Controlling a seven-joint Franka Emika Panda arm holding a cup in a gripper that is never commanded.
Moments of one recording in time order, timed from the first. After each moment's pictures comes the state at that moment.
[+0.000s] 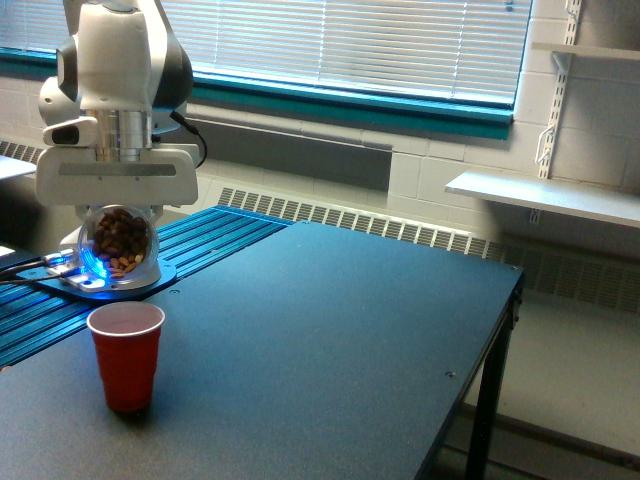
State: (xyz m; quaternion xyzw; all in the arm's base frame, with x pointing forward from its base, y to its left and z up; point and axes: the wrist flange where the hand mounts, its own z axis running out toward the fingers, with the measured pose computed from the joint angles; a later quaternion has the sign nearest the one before) arm 0.241 -0.249 0.319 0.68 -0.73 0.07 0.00
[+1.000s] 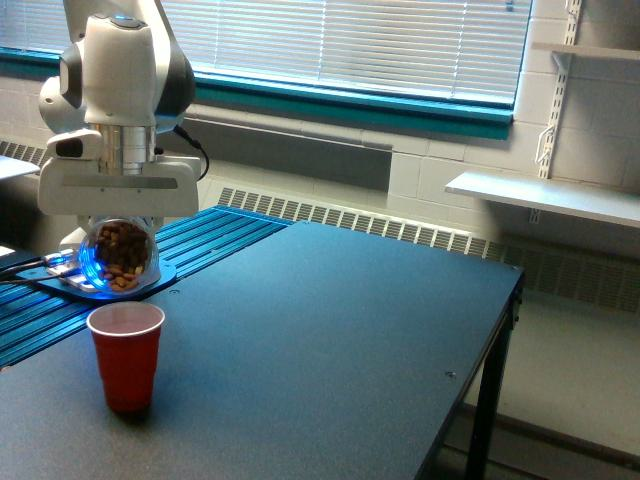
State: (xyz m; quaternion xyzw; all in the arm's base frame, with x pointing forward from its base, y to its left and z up) arm 0.243 -0.248 0.305 0.68 -0.73 0.04 0.02
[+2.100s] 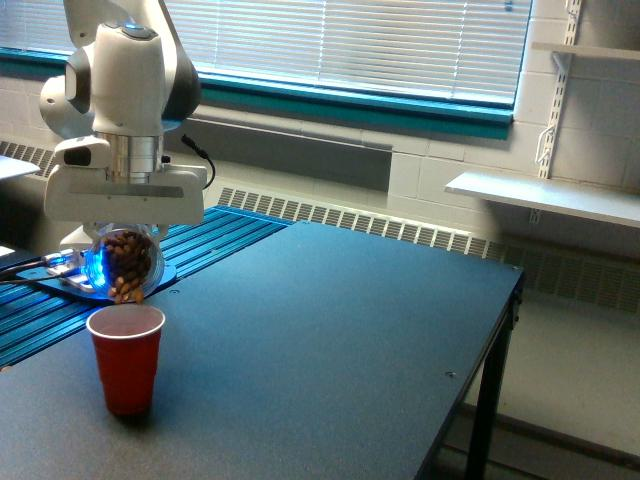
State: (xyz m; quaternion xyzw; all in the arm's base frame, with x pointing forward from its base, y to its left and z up) arm 0.250 -0.244 0.295 0.68 -0.73 0.02 0.03
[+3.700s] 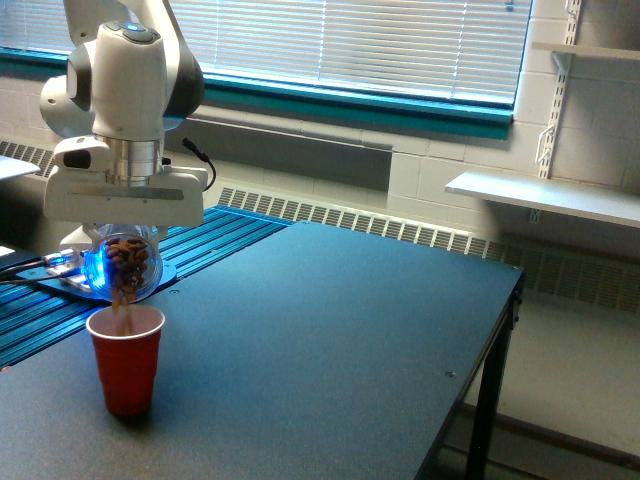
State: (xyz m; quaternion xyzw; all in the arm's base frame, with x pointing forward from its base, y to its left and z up) arm 0.254 -0.248 0.295 0.68 -0.73 -0.02 0.03
